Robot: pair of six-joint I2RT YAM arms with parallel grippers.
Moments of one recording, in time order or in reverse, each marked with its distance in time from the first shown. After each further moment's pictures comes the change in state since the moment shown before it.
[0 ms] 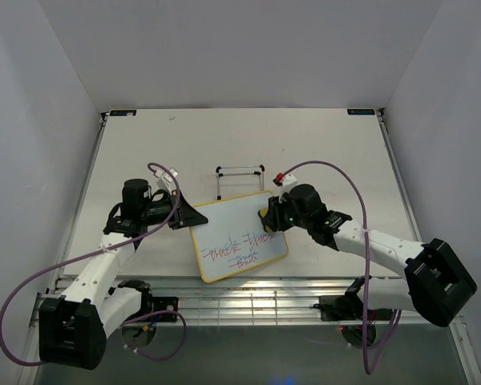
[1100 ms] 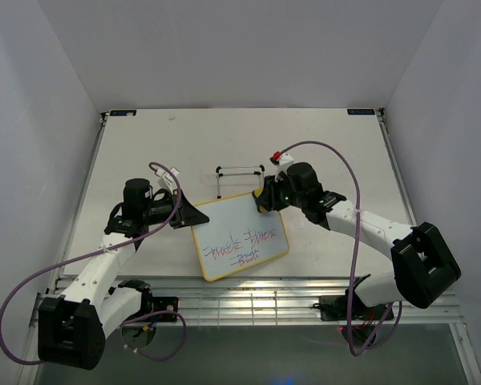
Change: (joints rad) left arm -0.014 0.000 0.000 0.026 -0.021 -0.005; right arm -0.066 0.145 0.187 0.013 -0.057 -0.011
